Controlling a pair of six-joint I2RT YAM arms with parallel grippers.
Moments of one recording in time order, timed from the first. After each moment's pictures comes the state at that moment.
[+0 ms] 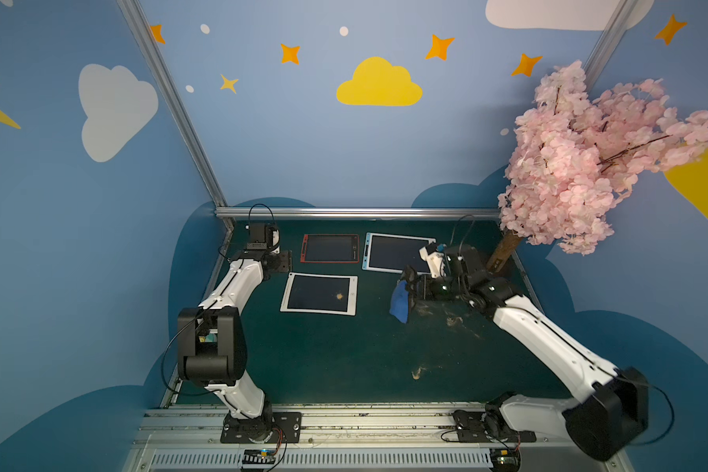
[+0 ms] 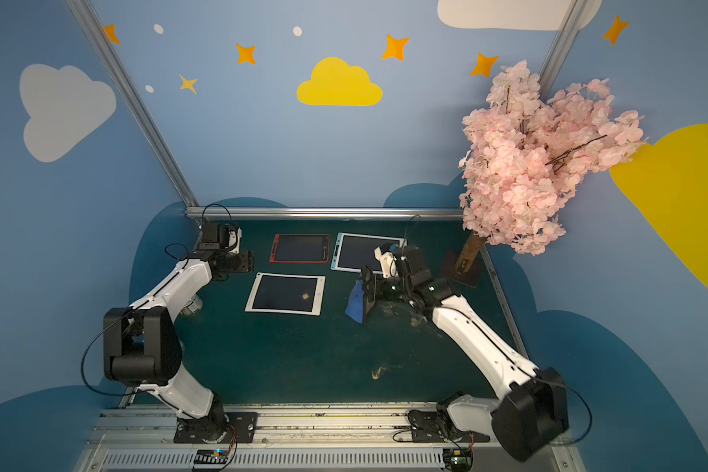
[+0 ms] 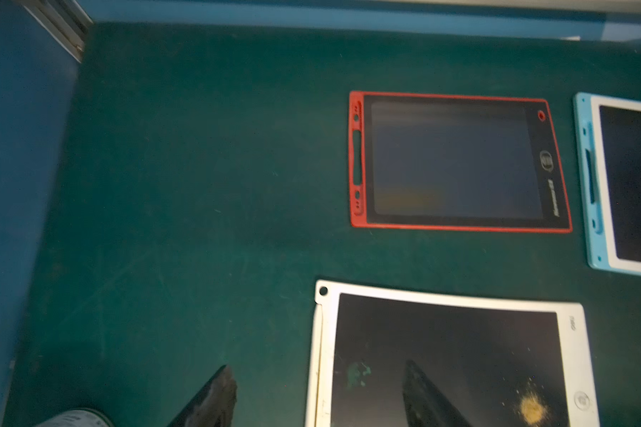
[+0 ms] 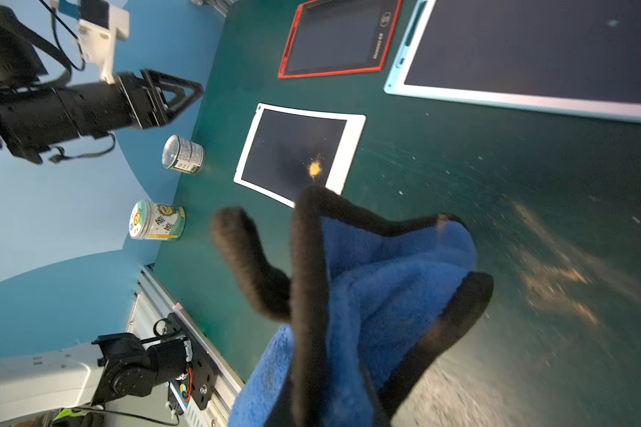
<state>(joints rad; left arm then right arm) 0.03 1.65 1.22 -0.46 0.04 -0.06 0.53 1.40 1.16 -0.51 -0.41 0.48</state>
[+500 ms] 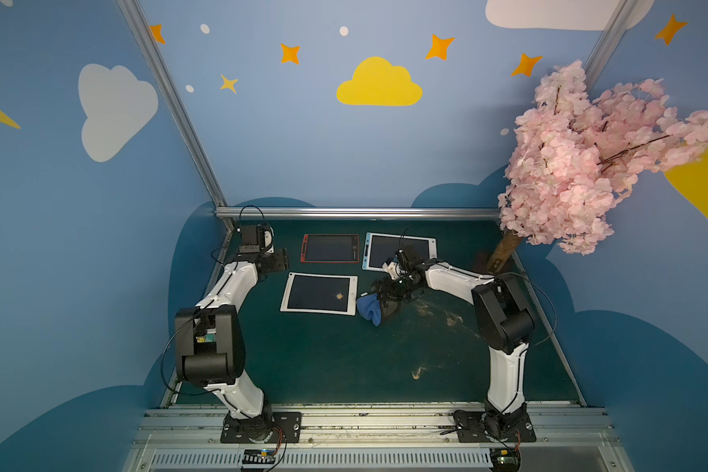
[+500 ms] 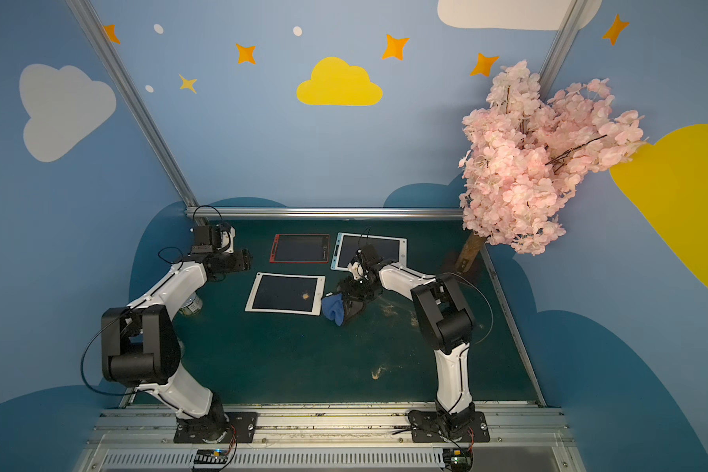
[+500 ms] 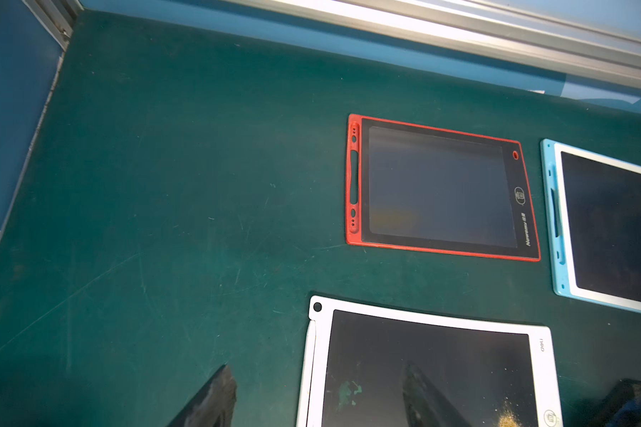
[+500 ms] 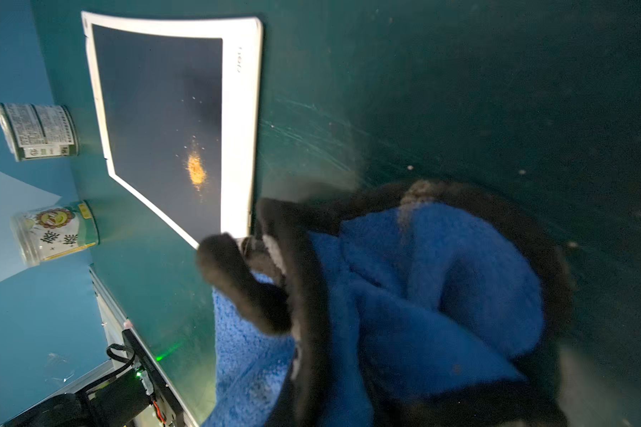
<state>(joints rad) 0.09 1.68 1.22 -0.38 0.12 -0.10 0.56 2.05 1.42 -0.51 -0.50 0.47</state>
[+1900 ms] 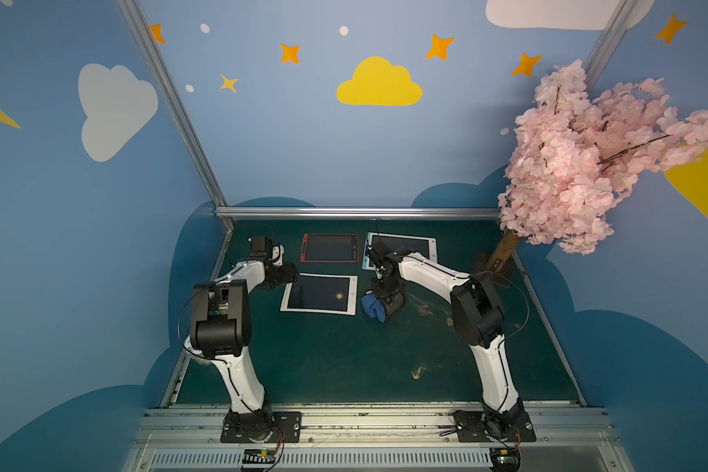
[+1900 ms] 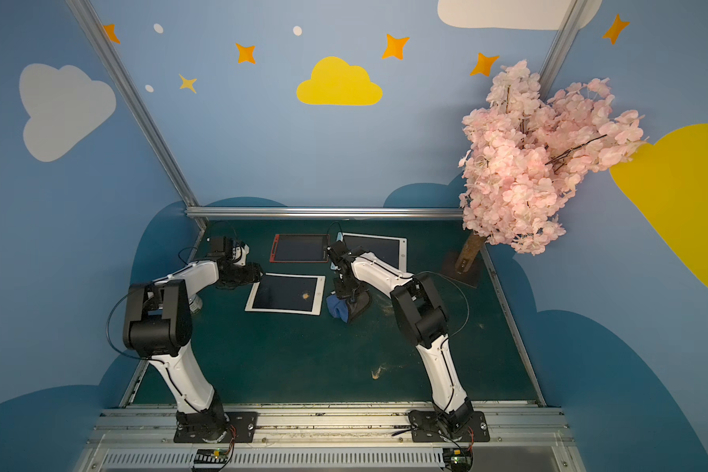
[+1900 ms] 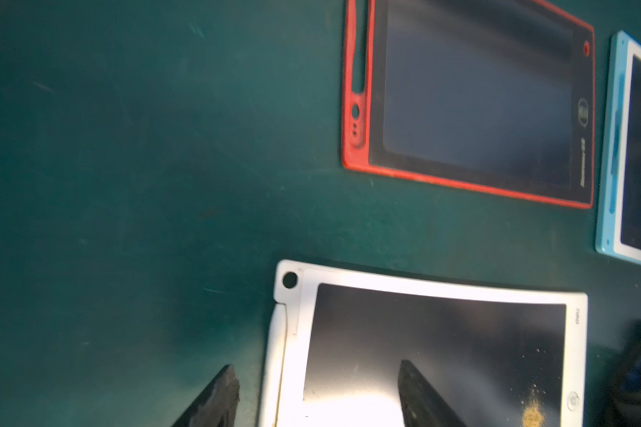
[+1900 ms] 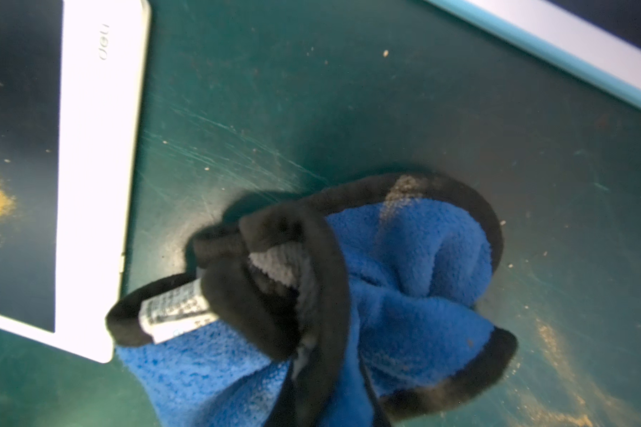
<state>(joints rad) 0.09 1.90 1.23 -0.39 0.30 -0.13 0.70 2.21 1.77 -0.93 0.01 0.35</state>
